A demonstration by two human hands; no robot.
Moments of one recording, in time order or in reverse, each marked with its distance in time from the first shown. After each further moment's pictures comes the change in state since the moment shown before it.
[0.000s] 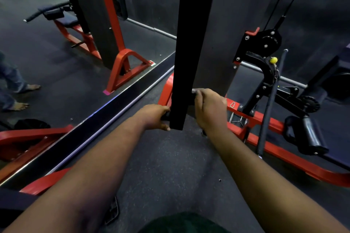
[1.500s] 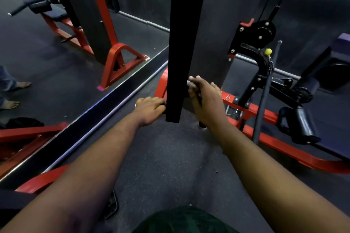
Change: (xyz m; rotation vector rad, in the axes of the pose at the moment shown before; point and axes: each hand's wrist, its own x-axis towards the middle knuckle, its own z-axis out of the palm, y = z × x) left_hand -0.005 0.008 0.011 -0.156 0.141 -0.052; right_hand -0.004 0.018 -0.005 0.146 -0.100 -0.099
